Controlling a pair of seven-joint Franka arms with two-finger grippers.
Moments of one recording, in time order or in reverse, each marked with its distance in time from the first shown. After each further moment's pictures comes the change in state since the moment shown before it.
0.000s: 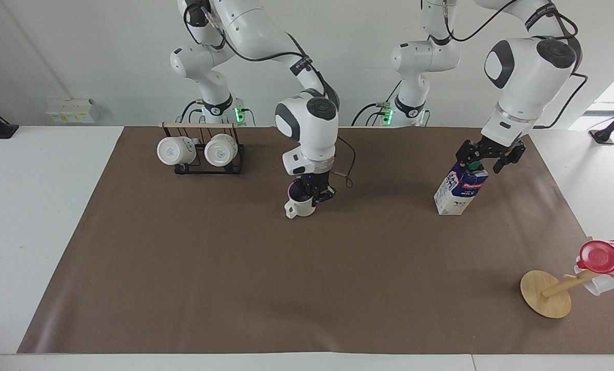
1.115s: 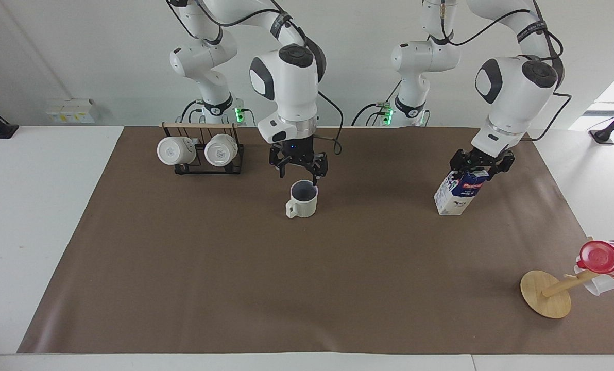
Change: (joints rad) left arm 0.013 -0.011 0.005 -0.108 0.000 0.116 0.059; right arm -0.128 -0.326 -0.012 0.019 -0.006 -0.322 -0.491
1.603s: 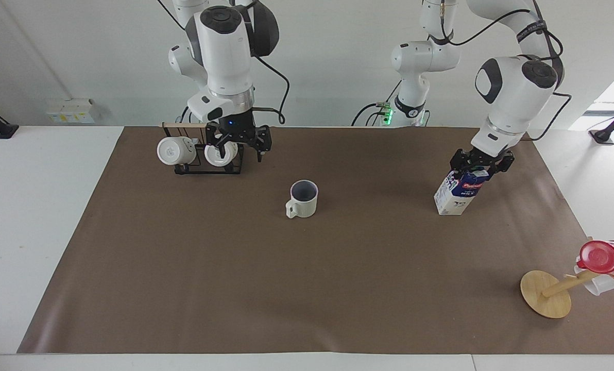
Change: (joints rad) left arm 0.000 -0.001 0.000 -0.002 0.000 -0.006 0.001; right arm -0.161 -0.074 -0.003 -0.004 0.009 -0.134 -0.278
